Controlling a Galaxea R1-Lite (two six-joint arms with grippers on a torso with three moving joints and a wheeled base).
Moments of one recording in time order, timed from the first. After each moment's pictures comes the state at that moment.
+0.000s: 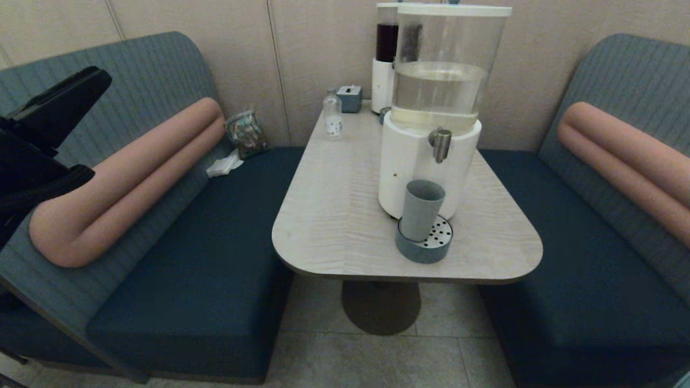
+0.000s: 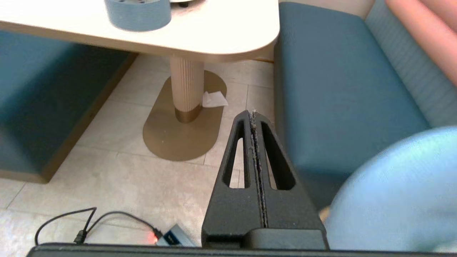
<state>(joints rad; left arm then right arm) 0.01 1.30 -0.49 -1.43 -0.45 -0.27 0.00 0.00 0.00 0.02 0.01 -0.07</state>
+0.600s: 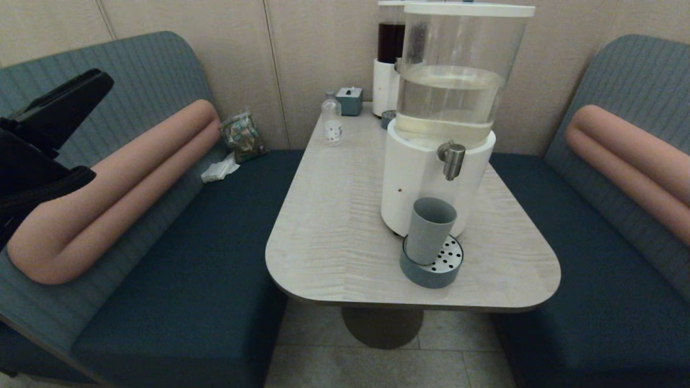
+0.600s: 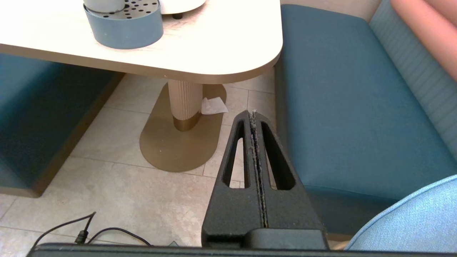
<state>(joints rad) 0.02 1.28 -0.49 -1.41 -0.45 -0.27 0.00 0.00 0.00 0.02 0.01 -0.06</state>
